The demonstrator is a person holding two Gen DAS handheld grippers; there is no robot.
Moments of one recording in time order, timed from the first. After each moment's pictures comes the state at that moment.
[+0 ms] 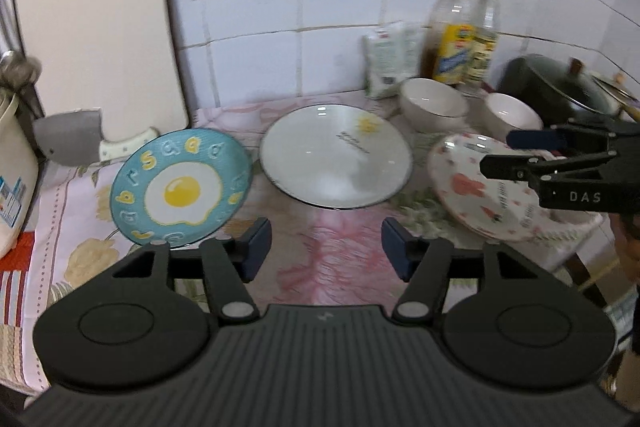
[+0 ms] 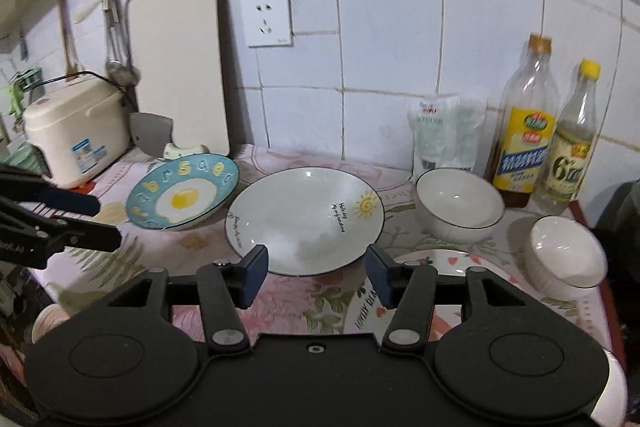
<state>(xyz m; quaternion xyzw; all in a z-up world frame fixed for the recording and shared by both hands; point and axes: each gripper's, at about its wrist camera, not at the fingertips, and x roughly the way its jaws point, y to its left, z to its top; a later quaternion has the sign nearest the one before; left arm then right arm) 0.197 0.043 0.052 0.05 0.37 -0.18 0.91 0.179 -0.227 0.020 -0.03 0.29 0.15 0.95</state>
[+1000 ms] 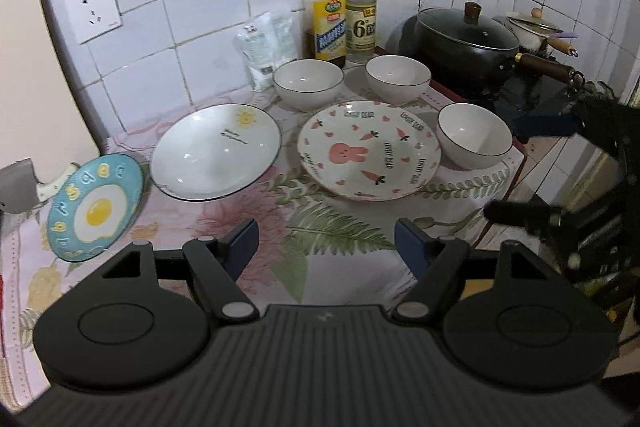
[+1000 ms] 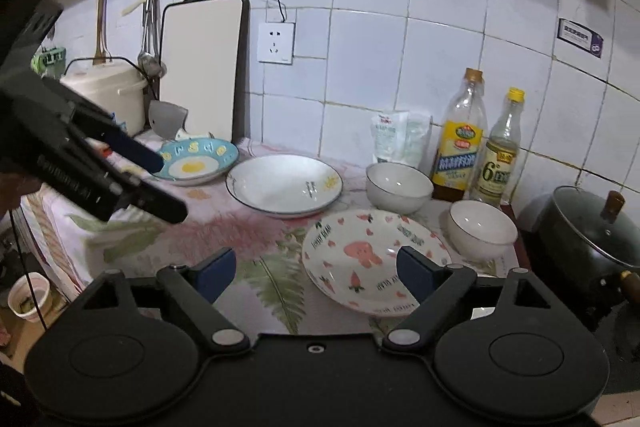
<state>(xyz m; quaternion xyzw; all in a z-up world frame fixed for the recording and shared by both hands) 0.128 -0.056 0.058 0.12 0.36 -0.27 0.88 0.037 -0.288 0.015 -0.08 0.23 0.13 0.96</state>
